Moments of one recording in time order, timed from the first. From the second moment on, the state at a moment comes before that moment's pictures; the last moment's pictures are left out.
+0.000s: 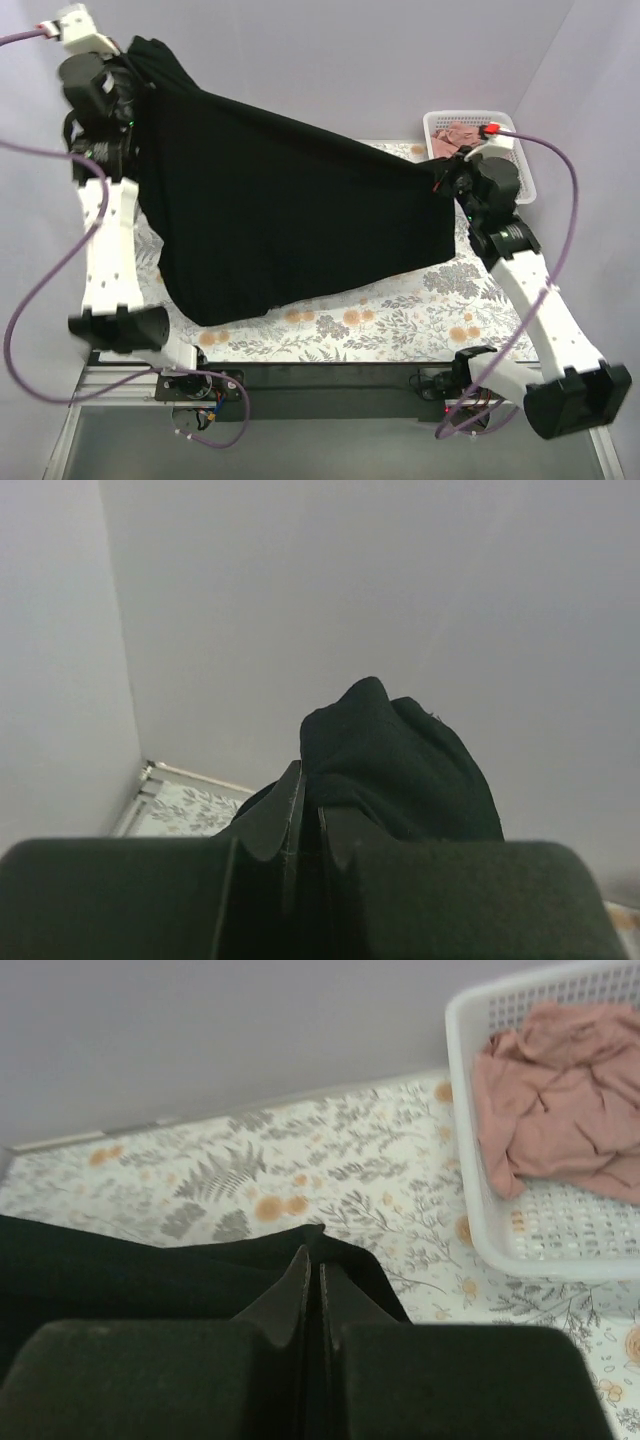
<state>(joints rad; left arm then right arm) 0.08 1.49 2.01 -0.37 -0.13 -0.22 0.25 1.05 1.07 -0.13 0.08 0.35</state>
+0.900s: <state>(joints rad) 0.06 1.71 1.55 -0.32 -0.08 -0.47 0.44 1.54 1.22 -0.06 -0.15 0.08</state>
